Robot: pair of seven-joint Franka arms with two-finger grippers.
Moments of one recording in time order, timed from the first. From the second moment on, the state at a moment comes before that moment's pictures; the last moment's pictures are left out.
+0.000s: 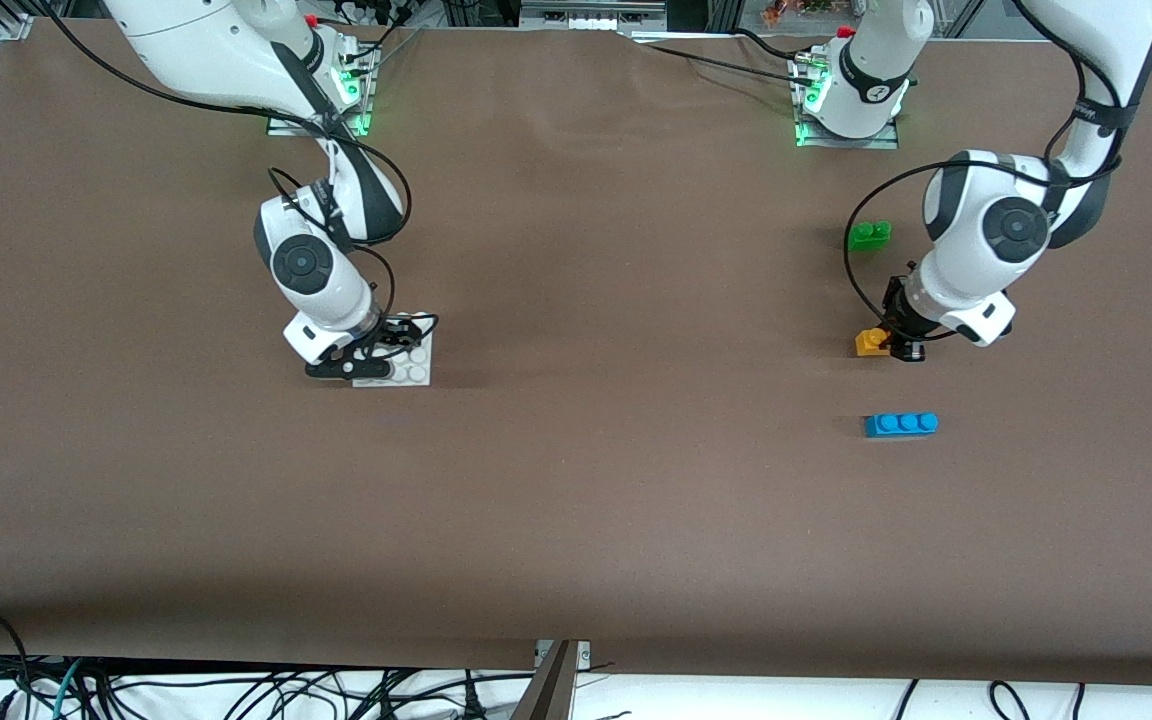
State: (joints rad) left arm 0.11 0.20 -0.20 -2.33 0.14 2.49 -1.81; right arm 0.31 0.48 0.08 -2.12 -0.10 2.55 0.45
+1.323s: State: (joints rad) left arm 0.10 0.19 -0.25 -2.02 -0.01 2.24 -1.87; right arm 0.48 0.65 0.19 -1.84 -0.10 2.55 0.74
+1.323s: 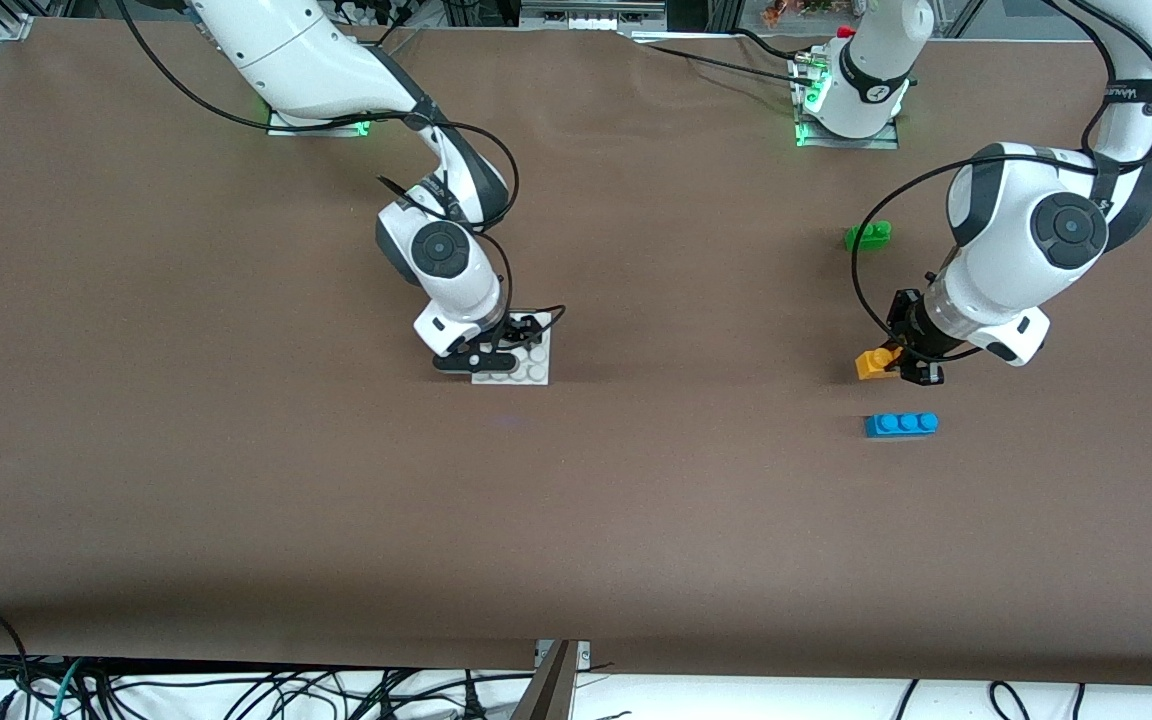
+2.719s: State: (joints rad) left arm -0.13 0.35 -0.26 -1.67 -0.02 2.06 -2.08; right arm 0.51 0.62 0.18 -1.57 -0.10 2.24 0.69
